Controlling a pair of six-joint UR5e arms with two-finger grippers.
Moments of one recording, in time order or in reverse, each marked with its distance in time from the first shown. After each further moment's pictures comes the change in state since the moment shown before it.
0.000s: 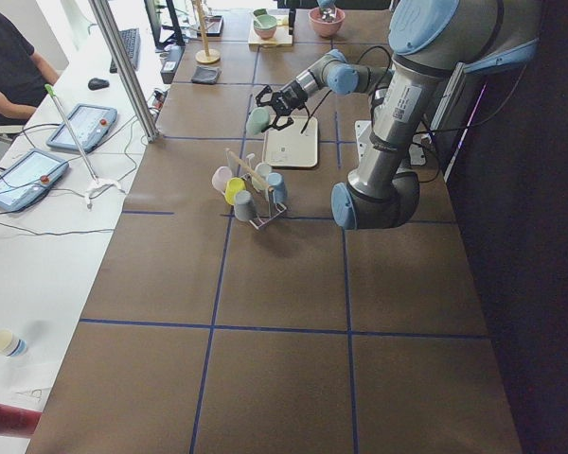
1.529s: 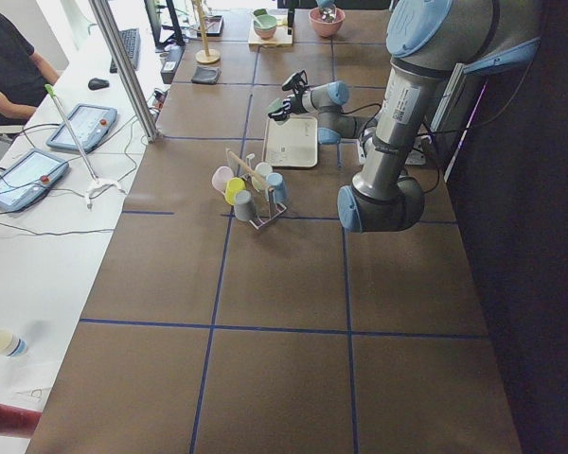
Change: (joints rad) left arm 0.079 0.028 0.511 -1.483 -0.239 -1.188; right arm 0.005 0.011 -0.006 0.002 -0.001 -0.003
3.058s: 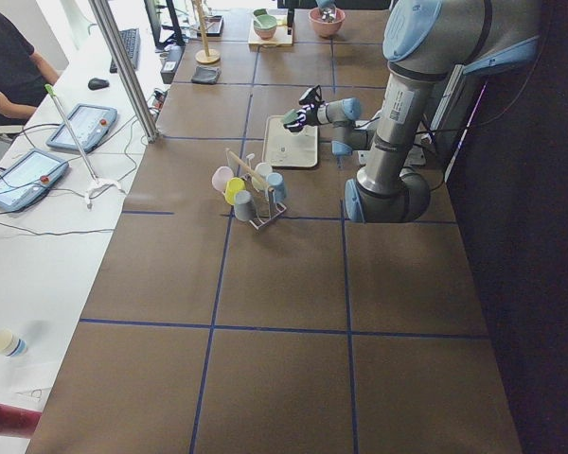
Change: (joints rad) left arm 0.118 -0.069 0.190 -0.165 0.131 -0.002; right arm 0.000 0.000 -0.004 0.002 -0.008 0.000
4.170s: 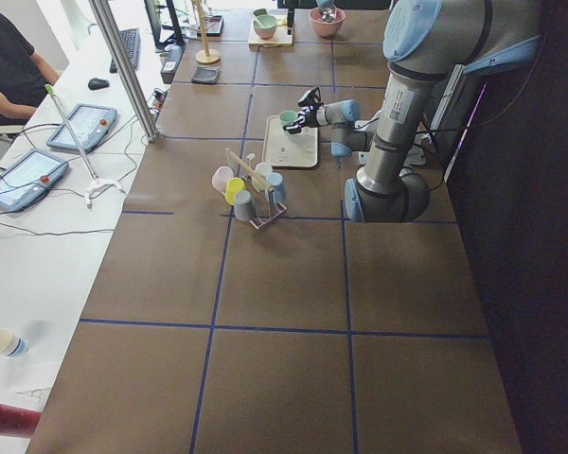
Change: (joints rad) left arm -0.006 -0.002 0.022 -0.006 0.000 0.000; right arm 0.000 0.000 0.001 0.001 0.001 0.000
